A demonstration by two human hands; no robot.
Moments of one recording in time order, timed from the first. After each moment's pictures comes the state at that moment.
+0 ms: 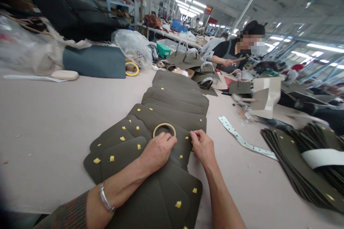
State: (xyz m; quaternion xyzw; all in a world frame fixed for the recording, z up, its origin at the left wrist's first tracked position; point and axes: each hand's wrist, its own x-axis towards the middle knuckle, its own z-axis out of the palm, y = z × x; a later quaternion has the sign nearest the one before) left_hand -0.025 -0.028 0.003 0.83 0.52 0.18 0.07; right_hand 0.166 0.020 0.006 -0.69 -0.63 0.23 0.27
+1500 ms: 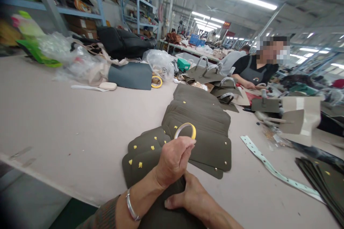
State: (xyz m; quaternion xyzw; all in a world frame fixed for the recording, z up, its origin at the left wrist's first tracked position) left_hand -0.050 -0.038 0.041 0.68 0.39 0.62 0.04; right_hand 0.074 -0.063 0.039 -0.51 -0.56 0.65 0.09
